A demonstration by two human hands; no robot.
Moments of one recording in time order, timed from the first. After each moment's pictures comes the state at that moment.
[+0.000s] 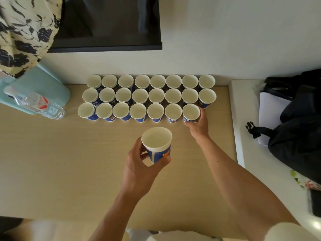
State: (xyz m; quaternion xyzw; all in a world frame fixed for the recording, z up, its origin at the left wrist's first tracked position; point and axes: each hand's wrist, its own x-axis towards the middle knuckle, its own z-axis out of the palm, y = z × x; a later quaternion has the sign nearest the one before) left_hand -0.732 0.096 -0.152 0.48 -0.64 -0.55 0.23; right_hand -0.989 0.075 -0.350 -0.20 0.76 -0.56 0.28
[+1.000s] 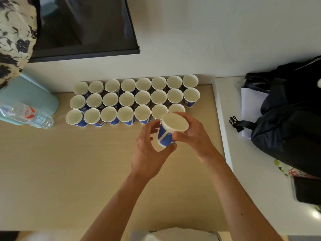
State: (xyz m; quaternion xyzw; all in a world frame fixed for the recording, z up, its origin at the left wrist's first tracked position) left_hand -0.793 0.098 -0.153 0.44 -0.73 -0.48 0.21; right_hand -0.955 0.159 -0.188 -0.31 0.56 -0.62 0.46
